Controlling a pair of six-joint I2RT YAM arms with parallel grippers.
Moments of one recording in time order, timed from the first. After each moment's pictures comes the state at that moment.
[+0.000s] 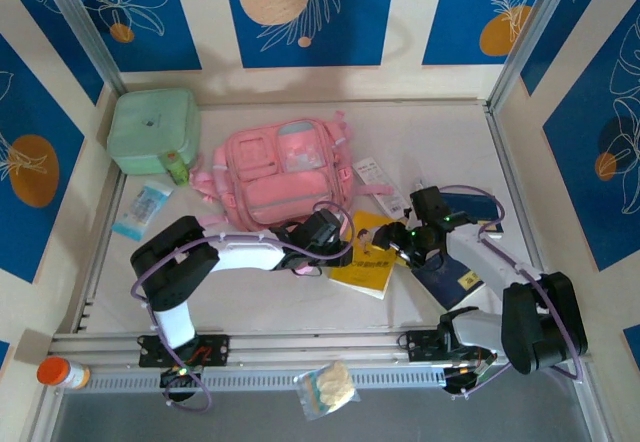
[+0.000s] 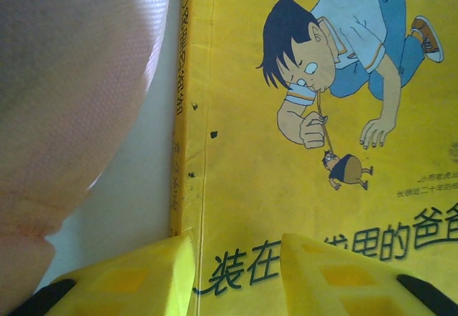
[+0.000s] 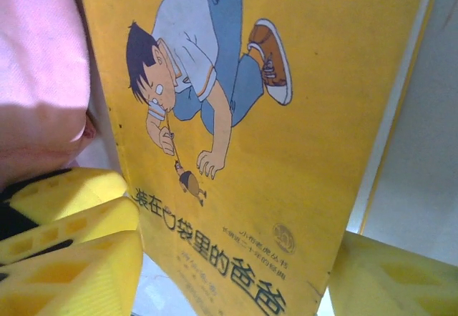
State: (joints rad) left arm -0.99 1.78 0.92 -0.02 0.11 -0.81; right arm 0.28 1.21 0.63 -0.63 -0.44 0.74
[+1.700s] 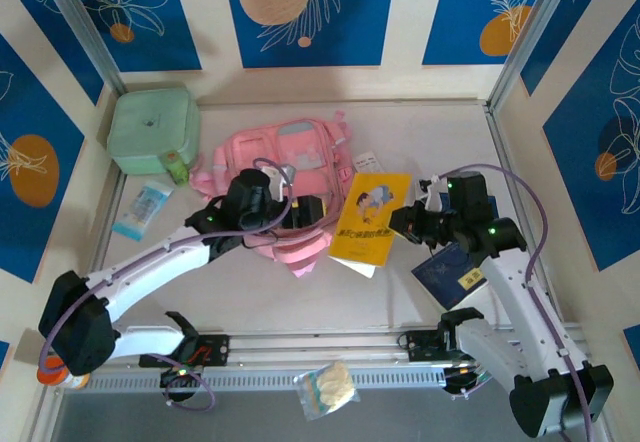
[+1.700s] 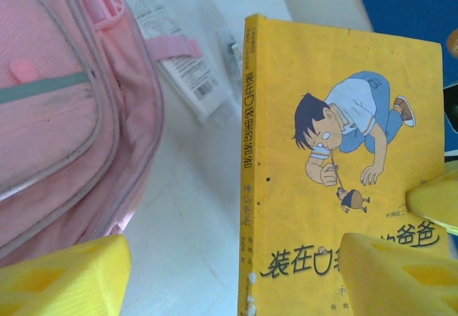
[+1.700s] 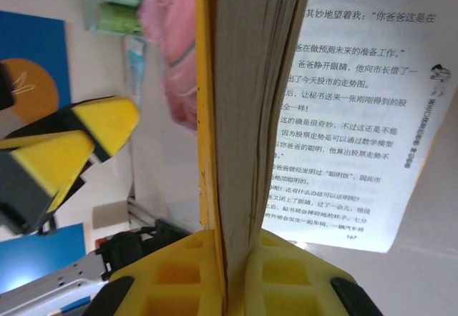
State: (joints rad) left arm -0.71 1.23 0.87 -0.14 0.32 -0.74; right arm 0.20 0.88 0.87 -0.81 -0.69 0.68
